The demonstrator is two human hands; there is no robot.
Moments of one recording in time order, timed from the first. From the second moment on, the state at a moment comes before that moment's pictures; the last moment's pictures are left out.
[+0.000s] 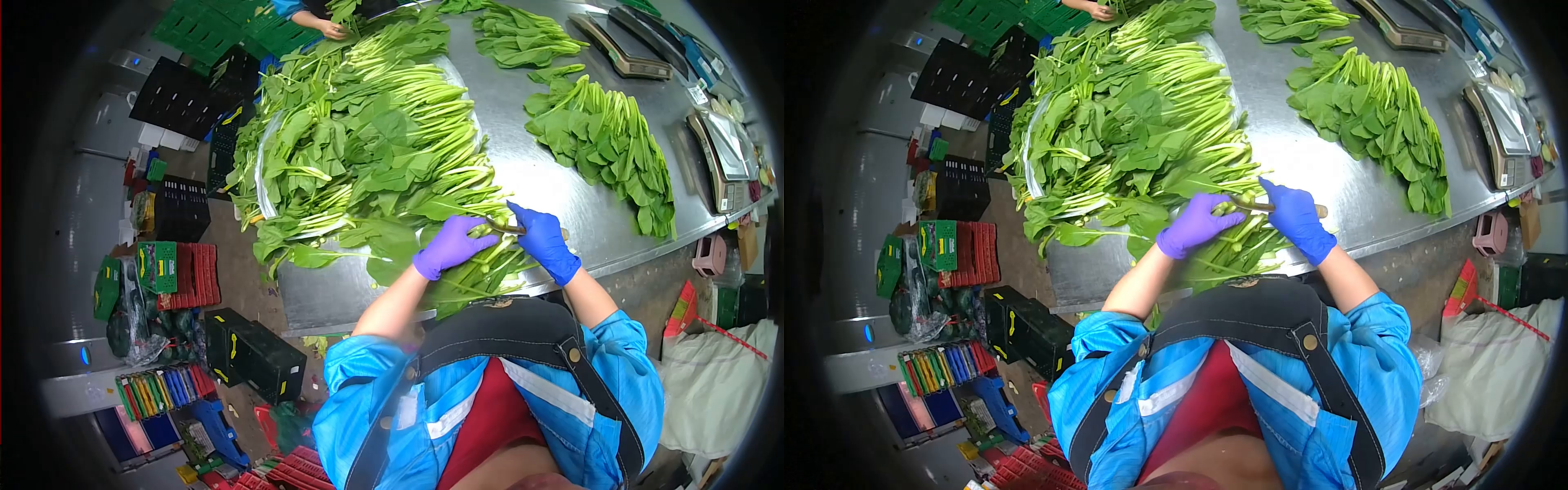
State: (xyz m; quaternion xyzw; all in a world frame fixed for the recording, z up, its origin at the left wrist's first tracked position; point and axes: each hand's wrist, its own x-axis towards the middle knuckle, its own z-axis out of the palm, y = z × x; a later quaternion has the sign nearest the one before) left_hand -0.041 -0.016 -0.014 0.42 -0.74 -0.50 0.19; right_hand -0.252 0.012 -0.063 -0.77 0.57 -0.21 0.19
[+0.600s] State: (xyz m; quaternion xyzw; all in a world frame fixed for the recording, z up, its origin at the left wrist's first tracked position) left_hand -0.025 -0.008 0.002 0.44 -0.72 -0.47 0.25; right_hand -0.244 0.015 -0.001 -0.65 0.48 -0.31 0.50
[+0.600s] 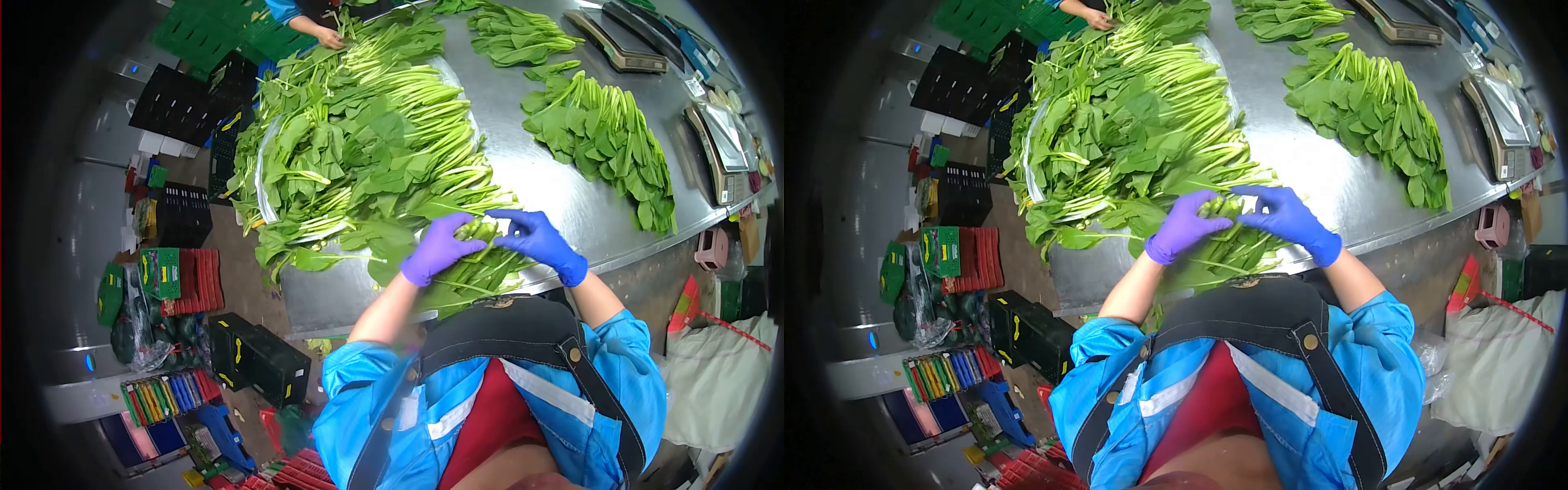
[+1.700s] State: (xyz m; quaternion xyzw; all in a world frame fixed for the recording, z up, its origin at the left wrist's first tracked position) left_hand 0.077 -0.021 0.047 0.24 -0.36 -0.61 0.66; right_hand -0.277 -0.008 -0.062 -0.58 0.58 -0.27 0.51
